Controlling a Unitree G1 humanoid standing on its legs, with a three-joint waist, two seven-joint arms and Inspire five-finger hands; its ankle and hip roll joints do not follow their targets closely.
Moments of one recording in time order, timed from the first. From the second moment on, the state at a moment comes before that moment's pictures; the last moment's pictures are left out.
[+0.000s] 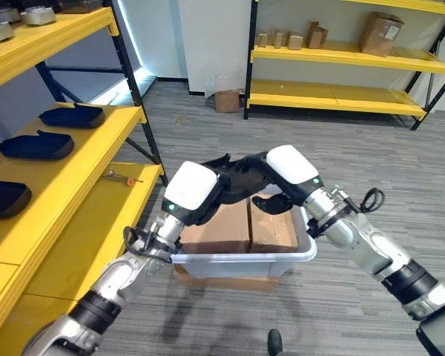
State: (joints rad) left arm -0.26 0.70 -0.43 0.07 0.83 -0.17 0.42; right arm -0.52 -0.70 0.50 0.05 -0.44 -0.16 -0.17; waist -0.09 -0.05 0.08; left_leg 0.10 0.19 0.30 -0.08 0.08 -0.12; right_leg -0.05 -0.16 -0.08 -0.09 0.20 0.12
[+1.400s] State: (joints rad) left arm 0.02 0.63 -0.01 -0.09 0.79 -0.14 0.54; right arm -0.08 -0.65 0.07 -0.14 -0.36 -0.20 -0.26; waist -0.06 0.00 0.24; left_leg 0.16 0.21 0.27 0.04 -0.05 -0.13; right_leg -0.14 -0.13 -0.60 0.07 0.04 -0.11
